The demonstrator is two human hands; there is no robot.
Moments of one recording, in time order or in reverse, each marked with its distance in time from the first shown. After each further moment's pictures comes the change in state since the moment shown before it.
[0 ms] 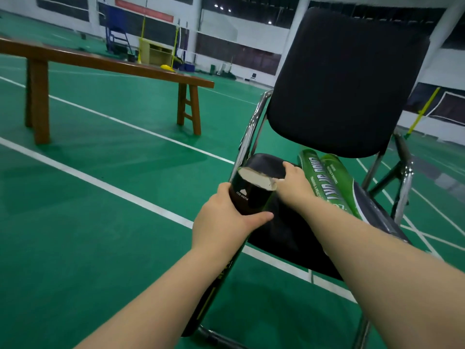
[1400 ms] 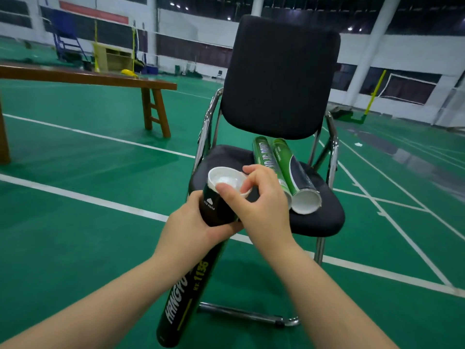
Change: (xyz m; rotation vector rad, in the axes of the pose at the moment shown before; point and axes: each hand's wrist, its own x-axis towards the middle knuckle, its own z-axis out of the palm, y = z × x) left_hand -0.095 0.032 -0.024 -0.034 -0.199 0.090; right_hand -0.221 -0.015 -0.055 0.606 0.350 -0.342
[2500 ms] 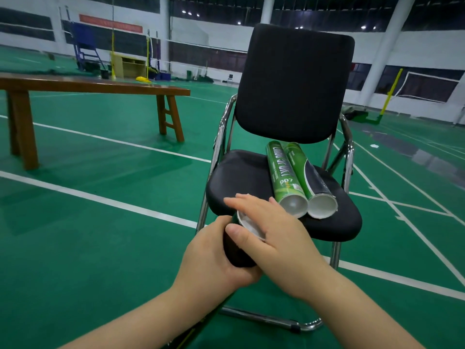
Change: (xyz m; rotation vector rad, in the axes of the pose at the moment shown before) left_hand -0.041 -0.007 -0.005 -0.046 -0.029 0.220; right_hand -0.030 -0.042 -0.020 -0.315 -0.482 -0.100
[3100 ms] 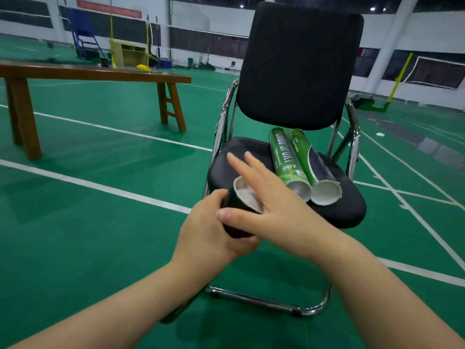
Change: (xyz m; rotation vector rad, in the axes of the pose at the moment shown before) left_hand 0.012 -0.003 -0.001 0.014 0.059 -0.014; right_hand 0.016 -0.003 -0.017 0.076 -0.185 0.092
